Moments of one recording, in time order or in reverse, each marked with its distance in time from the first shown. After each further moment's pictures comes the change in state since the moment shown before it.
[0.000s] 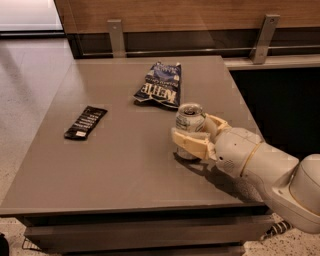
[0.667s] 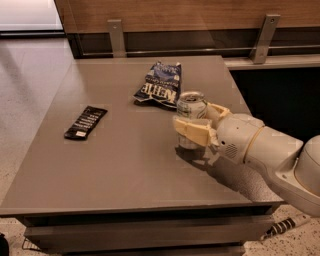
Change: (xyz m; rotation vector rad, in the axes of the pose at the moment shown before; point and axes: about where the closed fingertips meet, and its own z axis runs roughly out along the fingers) arm -0.021 -0.012 0.007 0.009 0.039 0.029
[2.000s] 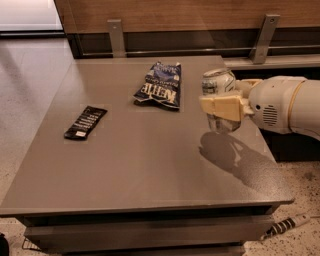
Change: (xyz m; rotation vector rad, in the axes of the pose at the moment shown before) arm -0.046 -0.034 -0.044 0.084 0.281 -0.015
